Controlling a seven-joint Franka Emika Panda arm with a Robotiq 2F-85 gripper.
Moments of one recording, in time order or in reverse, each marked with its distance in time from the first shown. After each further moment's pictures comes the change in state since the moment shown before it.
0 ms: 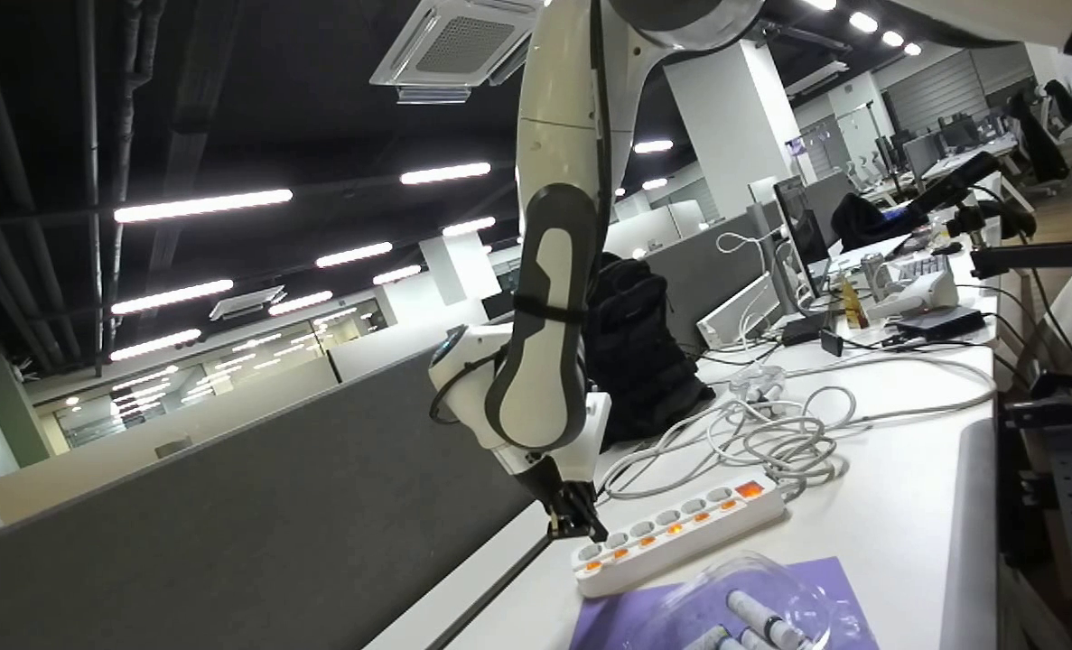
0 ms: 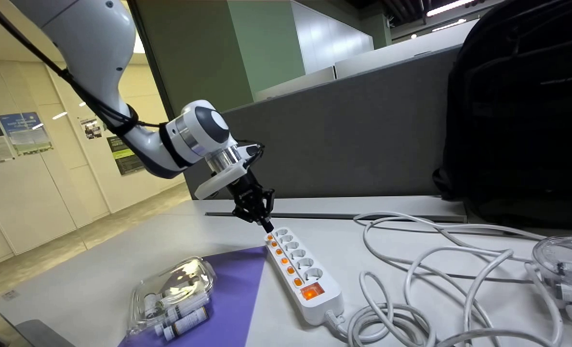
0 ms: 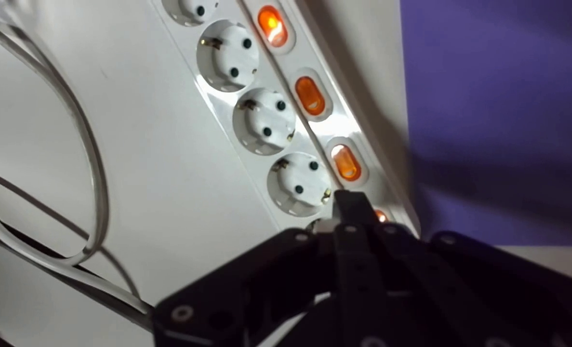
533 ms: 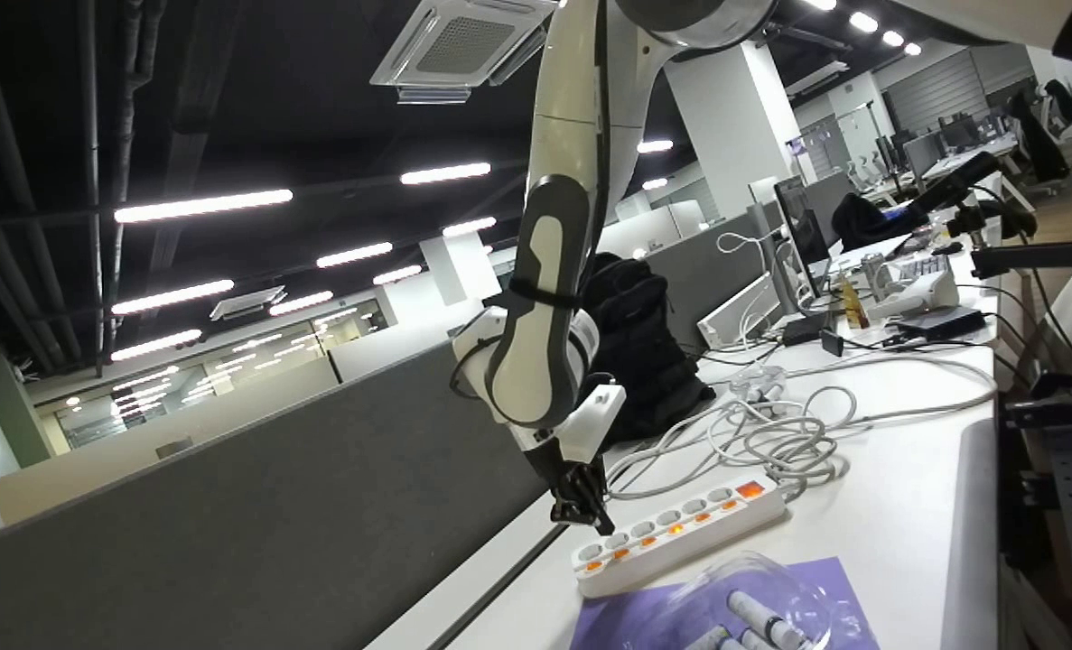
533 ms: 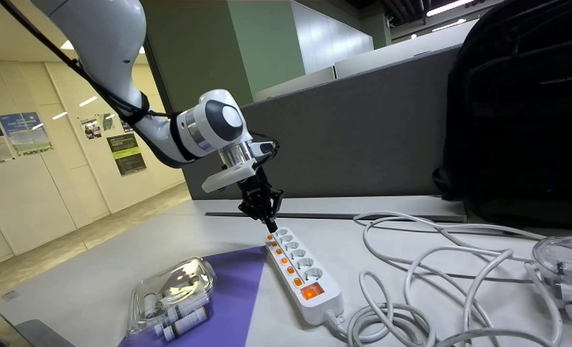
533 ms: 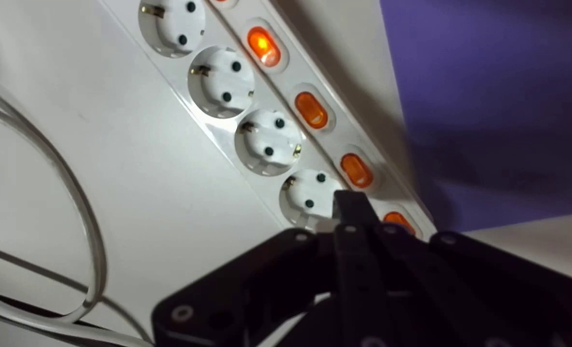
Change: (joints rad) arm -0.092 -0.014 0.037 -0.004 0.178 0.004 -0.076
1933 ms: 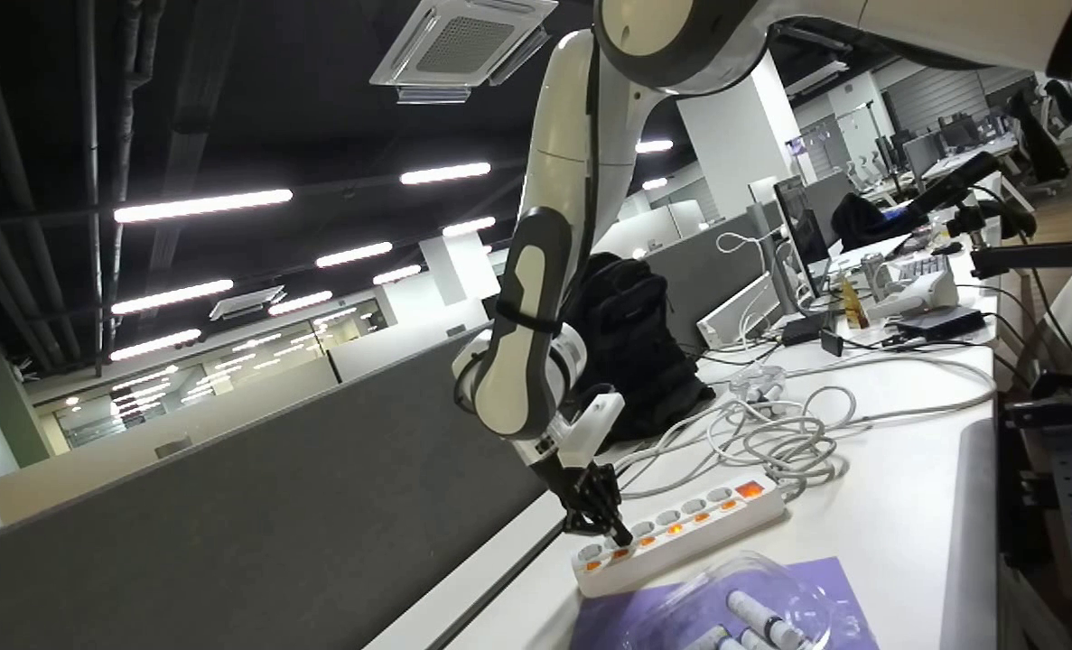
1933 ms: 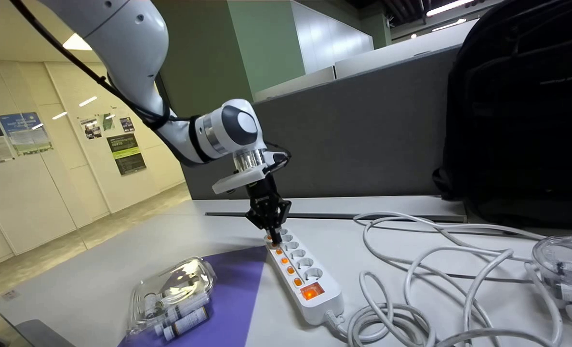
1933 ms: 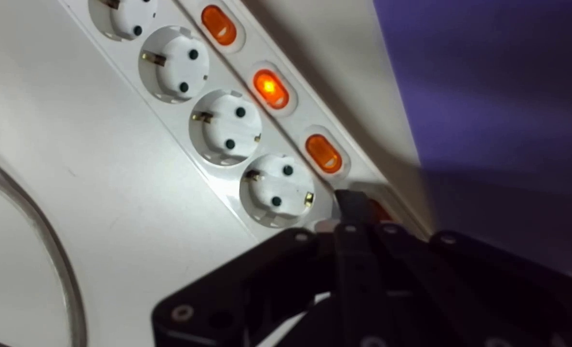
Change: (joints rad) arm -0.034 0.116 0.018 0.163 0.065 -0.216 -0.051
